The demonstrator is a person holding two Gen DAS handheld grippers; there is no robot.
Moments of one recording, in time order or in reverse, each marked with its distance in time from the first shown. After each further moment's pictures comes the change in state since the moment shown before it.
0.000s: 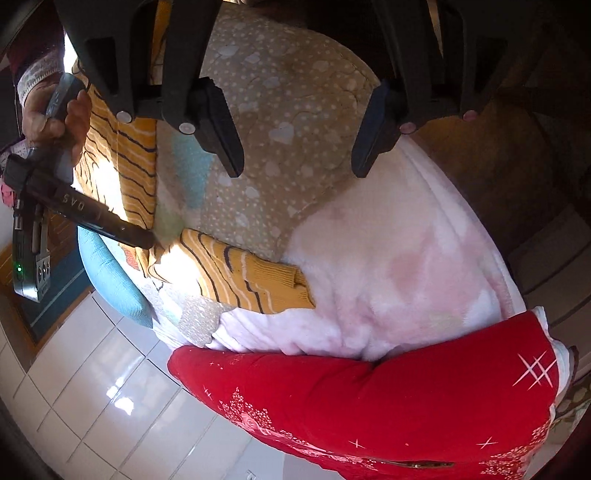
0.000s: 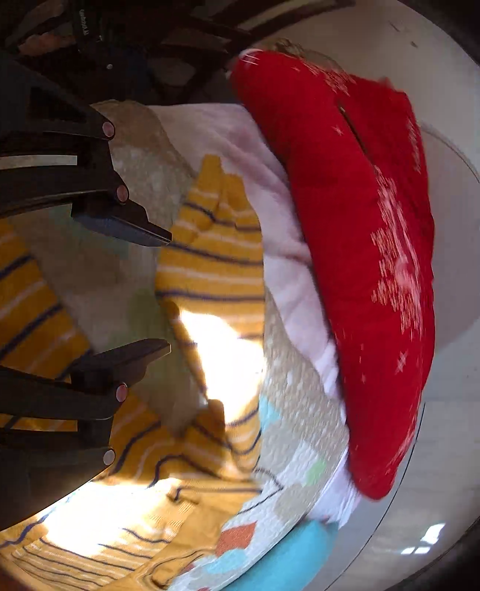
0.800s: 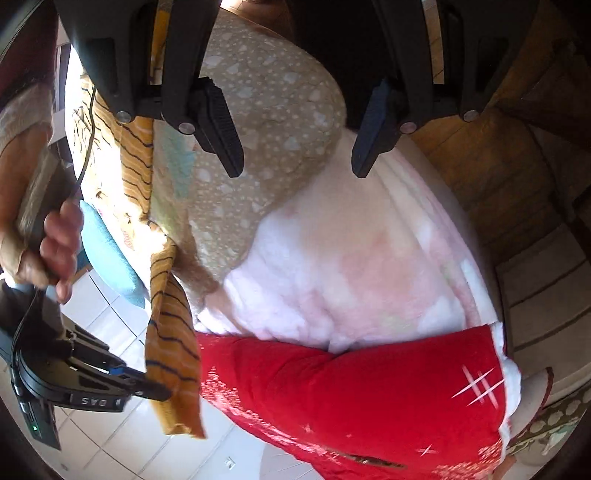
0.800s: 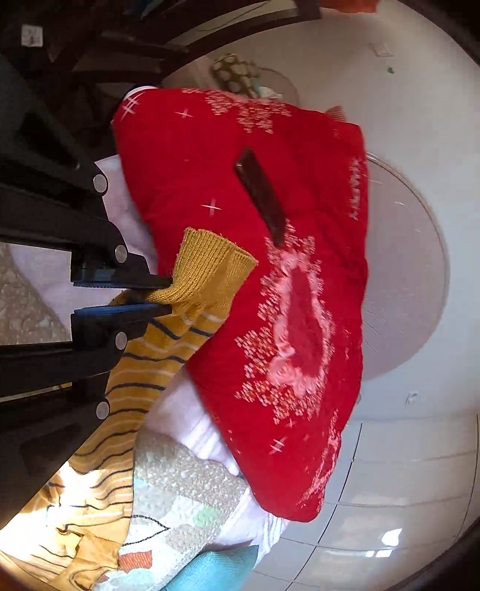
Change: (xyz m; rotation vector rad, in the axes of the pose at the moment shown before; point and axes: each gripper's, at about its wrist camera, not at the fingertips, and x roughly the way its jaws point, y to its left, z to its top) left arm -0.023 0.027 -0.001 -0.061 -0.033 -0.016; right arm -0.020 0.089 0.124 0.030 -0.267 0.002
